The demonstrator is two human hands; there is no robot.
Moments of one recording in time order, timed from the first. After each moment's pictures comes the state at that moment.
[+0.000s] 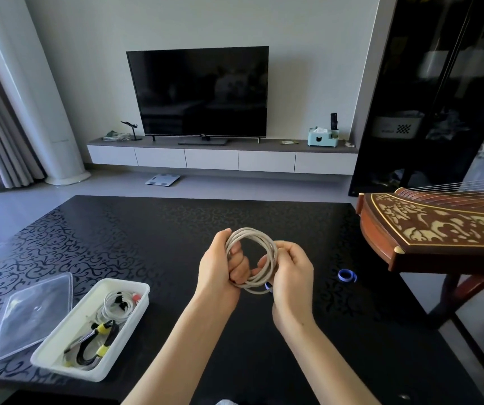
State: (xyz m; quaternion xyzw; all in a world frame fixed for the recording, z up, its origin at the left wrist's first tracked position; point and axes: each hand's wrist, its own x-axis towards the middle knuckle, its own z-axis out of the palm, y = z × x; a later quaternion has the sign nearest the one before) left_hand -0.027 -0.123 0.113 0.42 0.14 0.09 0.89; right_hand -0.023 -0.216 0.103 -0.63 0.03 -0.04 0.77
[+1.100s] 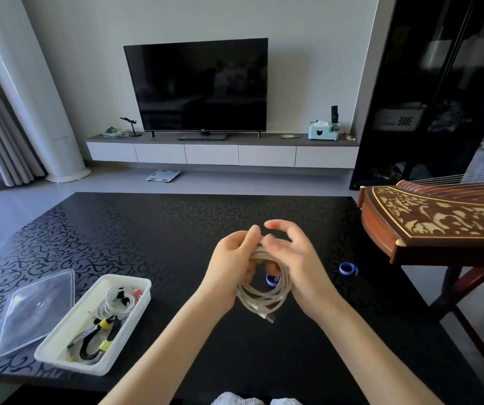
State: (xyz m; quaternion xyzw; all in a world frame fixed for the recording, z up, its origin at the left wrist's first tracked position) left_hand -0.035 -0.124 0.118 0.70 0.06 0.07 0.71; right_hand -0.009 -0.247 0.110 -0.65 -0.20 0.06 0.73
